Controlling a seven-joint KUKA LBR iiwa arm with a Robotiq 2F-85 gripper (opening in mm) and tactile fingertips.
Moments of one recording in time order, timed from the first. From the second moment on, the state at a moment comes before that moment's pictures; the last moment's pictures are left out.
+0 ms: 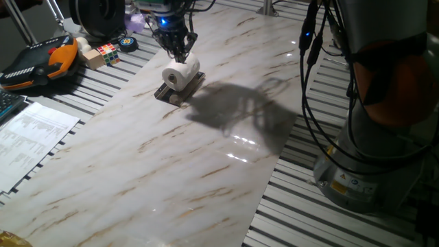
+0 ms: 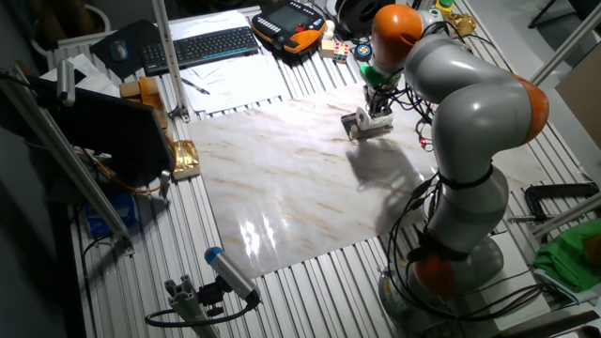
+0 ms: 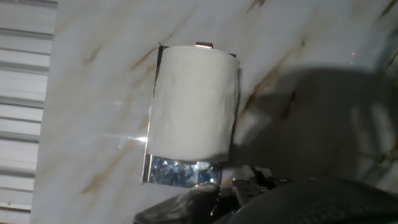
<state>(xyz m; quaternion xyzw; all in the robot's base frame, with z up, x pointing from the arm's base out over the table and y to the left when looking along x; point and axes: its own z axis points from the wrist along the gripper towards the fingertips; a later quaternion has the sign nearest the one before) 0.561 -0.066 0.181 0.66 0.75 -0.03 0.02</state>
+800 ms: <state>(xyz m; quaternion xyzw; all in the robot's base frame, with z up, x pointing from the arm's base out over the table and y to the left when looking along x) 0.564 -0.078 0.178 0.69 0.73 -0.02 0.04</state>
